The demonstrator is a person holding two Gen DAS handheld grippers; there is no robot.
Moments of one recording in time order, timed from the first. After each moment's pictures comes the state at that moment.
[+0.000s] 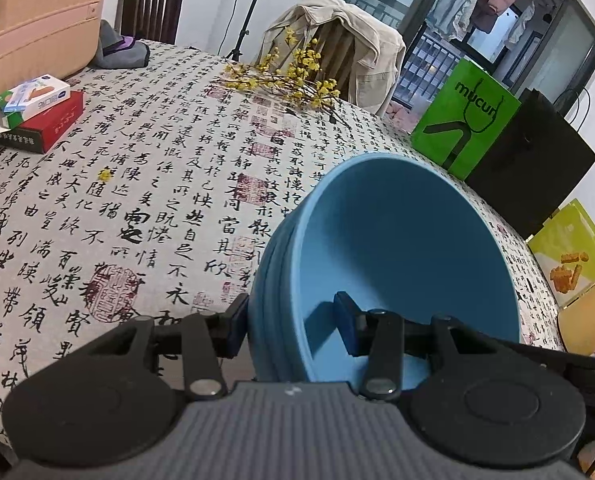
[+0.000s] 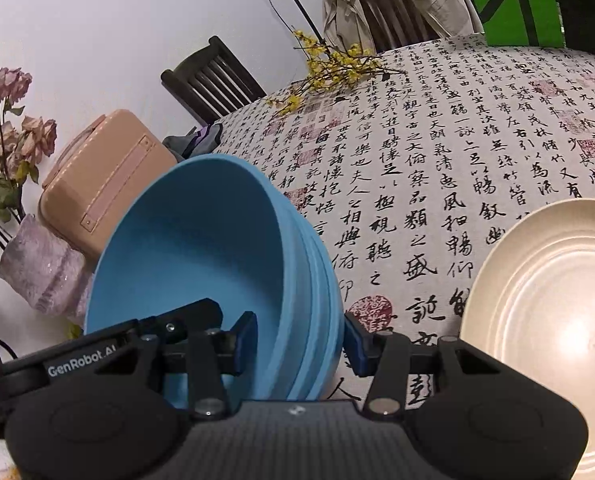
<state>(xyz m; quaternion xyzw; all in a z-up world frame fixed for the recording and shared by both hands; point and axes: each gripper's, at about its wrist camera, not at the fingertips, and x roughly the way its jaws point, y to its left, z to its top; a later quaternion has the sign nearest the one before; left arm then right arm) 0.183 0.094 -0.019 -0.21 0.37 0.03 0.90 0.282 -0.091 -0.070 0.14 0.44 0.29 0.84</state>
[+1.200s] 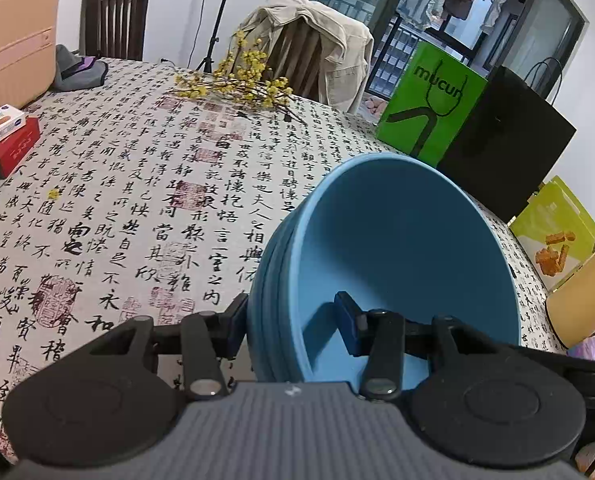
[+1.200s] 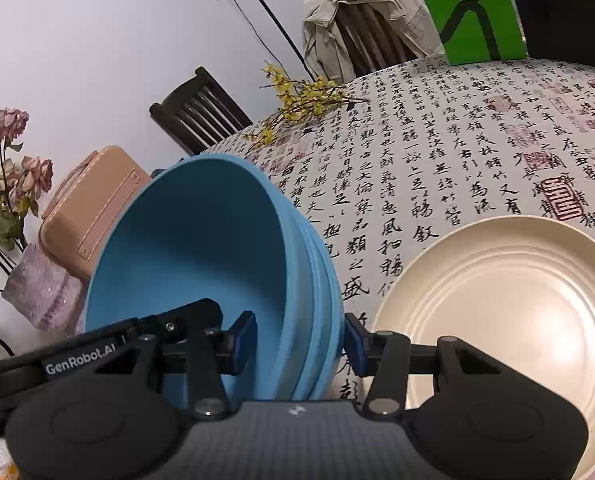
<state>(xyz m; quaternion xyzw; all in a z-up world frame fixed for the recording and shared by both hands) 0.197 0.027 -0.005 -0.17 0.37 0.01 0.91 0.279 -0.155 -0.062 0.17 0.42 0.27 0.85</state>
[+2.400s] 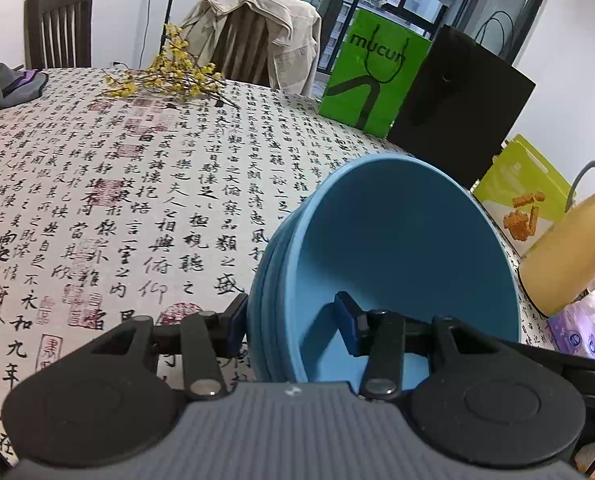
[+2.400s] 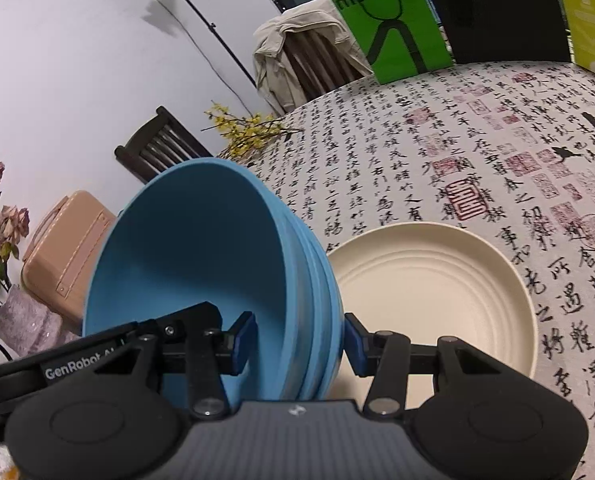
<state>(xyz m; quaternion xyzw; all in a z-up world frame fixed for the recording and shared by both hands) 0.215 -0.050 -0.007 -0.14 0.38 -0.04 0.91 0.264 -0.235 -0.068 0.21 0.40 0.22 0.87</state>
